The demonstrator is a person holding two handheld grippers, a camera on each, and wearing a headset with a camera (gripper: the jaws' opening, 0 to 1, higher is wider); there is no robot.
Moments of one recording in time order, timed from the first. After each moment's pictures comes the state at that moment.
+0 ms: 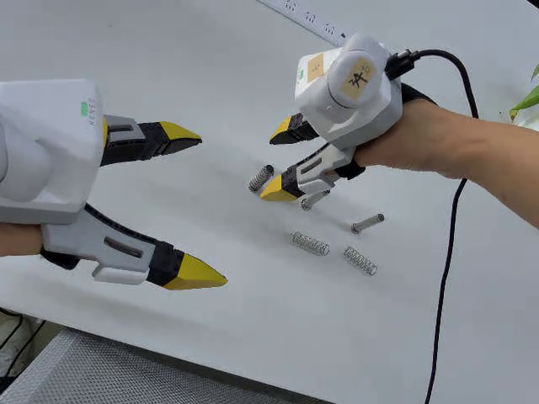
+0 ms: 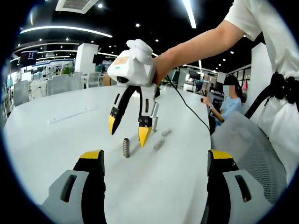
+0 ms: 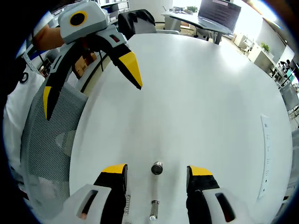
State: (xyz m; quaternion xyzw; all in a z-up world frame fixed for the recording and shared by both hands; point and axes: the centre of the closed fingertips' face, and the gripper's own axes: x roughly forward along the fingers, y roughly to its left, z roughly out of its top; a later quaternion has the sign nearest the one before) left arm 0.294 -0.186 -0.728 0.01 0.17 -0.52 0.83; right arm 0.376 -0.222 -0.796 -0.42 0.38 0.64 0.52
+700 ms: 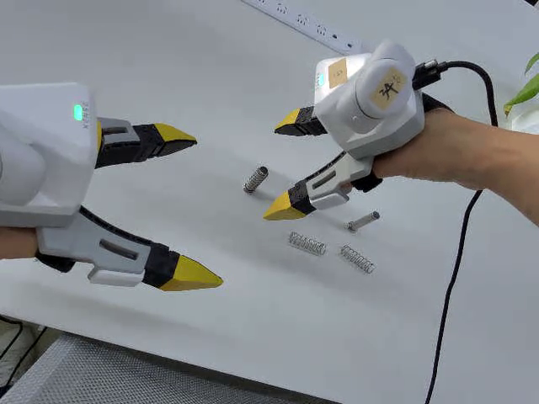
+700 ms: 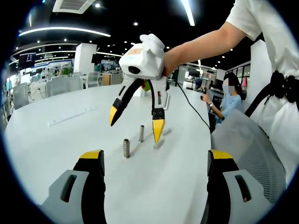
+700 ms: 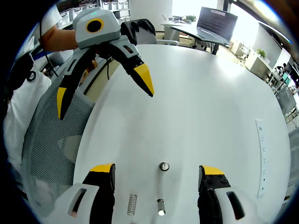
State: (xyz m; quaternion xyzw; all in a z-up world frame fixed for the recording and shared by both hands) left arm 0.294 -0.187 -0.724 0.02 0.17 -0.53 0.83; right arm 0.366 -0.229 -0.773 -0.39 0.34 0.65 0.55
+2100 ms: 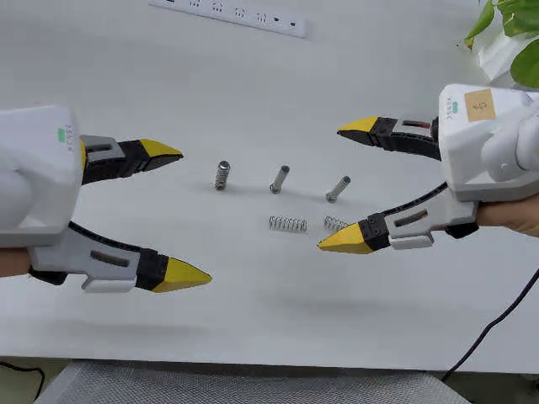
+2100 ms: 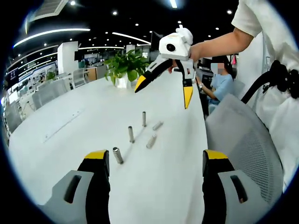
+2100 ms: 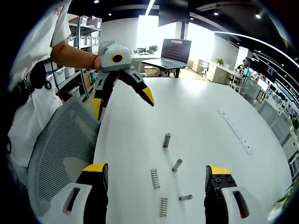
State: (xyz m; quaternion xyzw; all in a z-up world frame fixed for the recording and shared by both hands) left arm 0.290 -0.226 -0.717 0.12 0.21 -0.57 0.79; right arm 0.320 -0.340 -0.711 -0.25 0.27 0.59 0.72
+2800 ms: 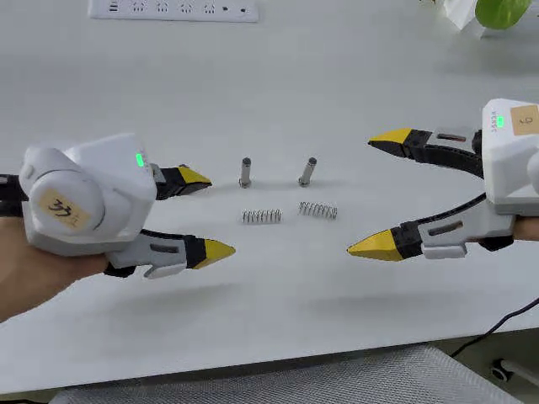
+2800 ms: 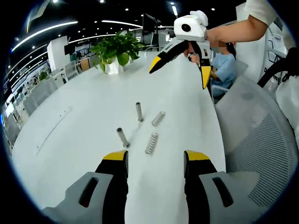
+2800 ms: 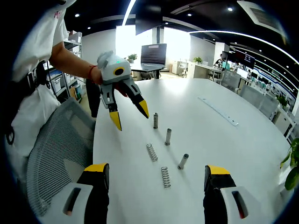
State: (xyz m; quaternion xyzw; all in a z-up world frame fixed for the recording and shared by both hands) left arm 0.315 -0.291 -0.771 0.21 0.25 -0.57 0.75; right arm 0.303 -0.414 -0.731 -0.19 0.27 0.53 0.78
